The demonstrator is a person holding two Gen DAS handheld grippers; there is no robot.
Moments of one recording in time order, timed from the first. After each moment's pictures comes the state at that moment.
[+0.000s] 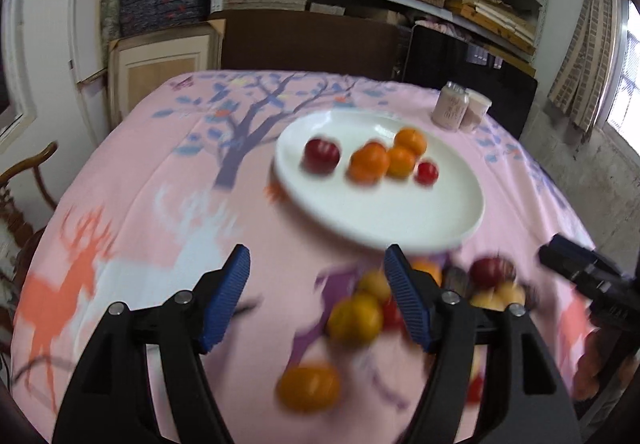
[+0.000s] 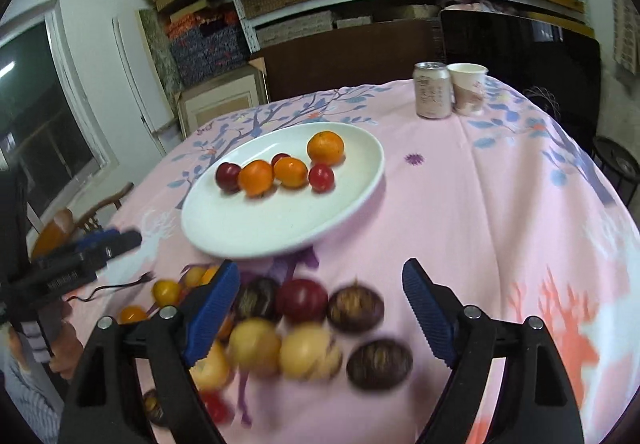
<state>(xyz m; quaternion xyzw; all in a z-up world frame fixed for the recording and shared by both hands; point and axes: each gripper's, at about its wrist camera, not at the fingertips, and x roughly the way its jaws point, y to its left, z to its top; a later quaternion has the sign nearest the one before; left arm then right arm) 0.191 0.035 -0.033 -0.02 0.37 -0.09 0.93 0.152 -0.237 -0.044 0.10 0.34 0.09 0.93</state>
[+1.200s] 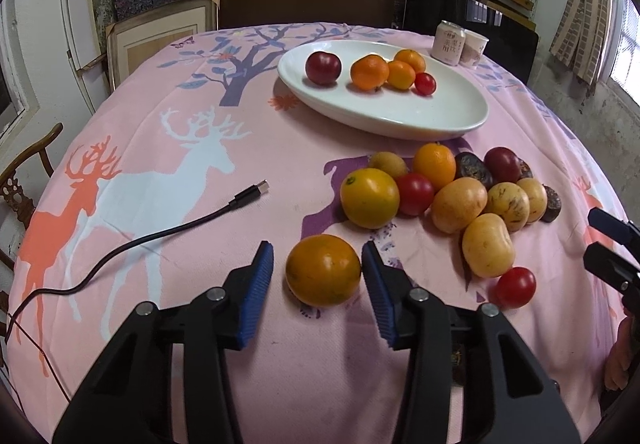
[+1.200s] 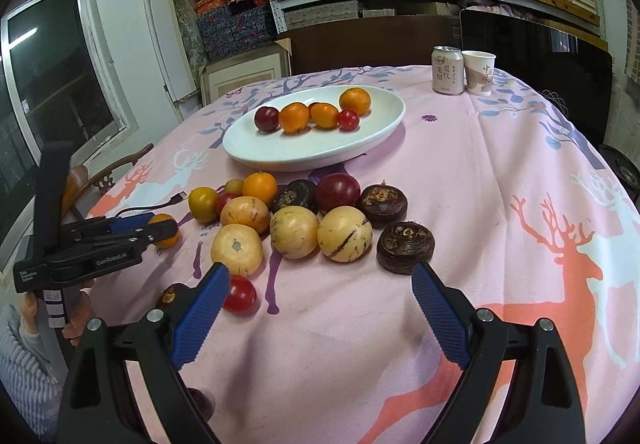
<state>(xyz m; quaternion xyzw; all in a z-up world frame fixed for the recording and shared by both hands) 0.154 0.034 -0.078 0.03 0.42 -0.09 0.90 0.083 -0.215 -0.066 0.05 0.35 0.13 0.93</state>
